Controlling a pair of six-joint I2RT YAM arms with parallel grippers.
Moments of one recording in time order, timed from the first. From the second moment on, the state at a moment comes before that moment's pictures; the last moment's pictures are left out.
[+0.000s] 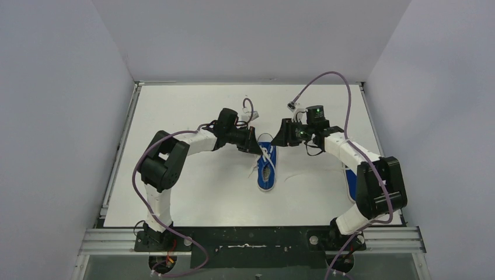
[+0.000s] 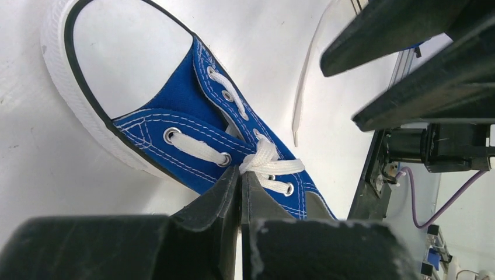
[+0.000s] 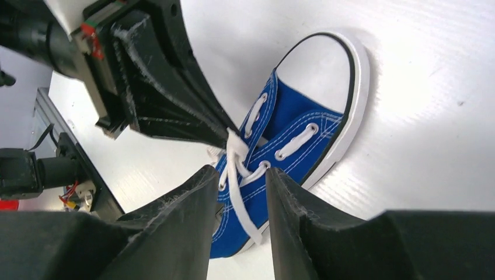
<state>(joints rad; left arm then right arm) -0.56 1.99 1.20 0.08 0.76 -0.40 0.27 1.54 0.96 -0.19 -0.67 0.24</state>
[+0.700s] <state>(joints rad) -0.56 1.99 1.21 0.05 0.75 -0.33 0.29 1.86 1.14 -0.22 -0.80 0.11</state>
